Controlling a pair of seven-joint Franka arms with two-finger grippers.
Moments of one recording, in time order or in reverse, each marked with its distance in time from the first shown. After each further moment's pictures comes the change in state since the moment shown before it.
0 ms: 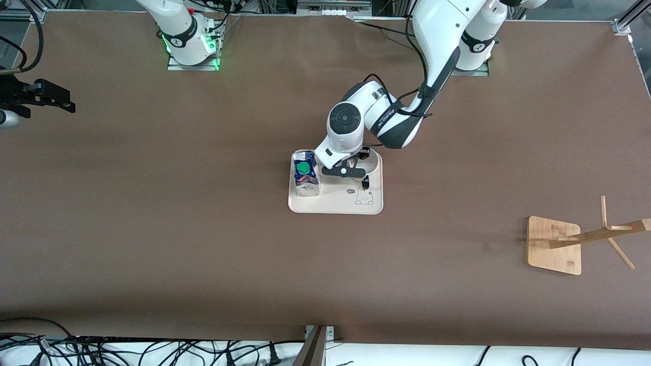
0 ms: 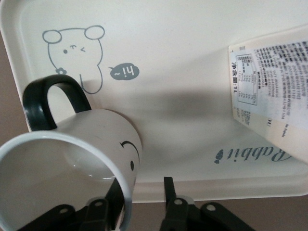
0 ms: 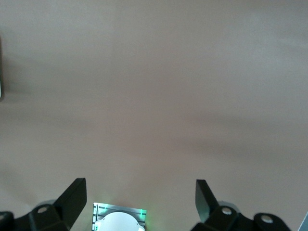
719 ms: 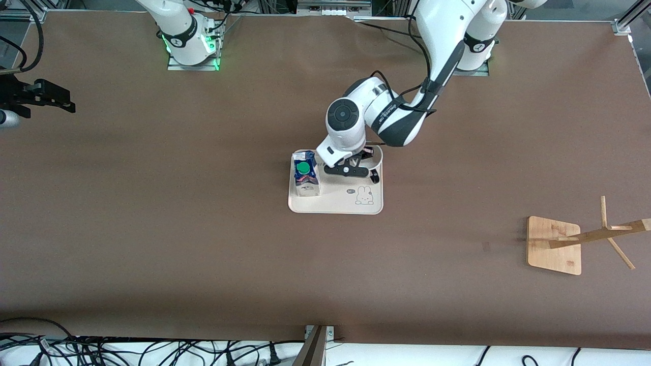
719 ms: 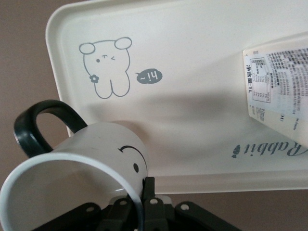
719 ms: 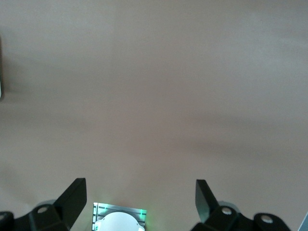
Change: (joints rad) left arm 0.004 -0.051 0.001 0.015 0.060 -0.100 0.000; right arm 0.000 0.000 0.000 0.000 0.000 0.000 0.000
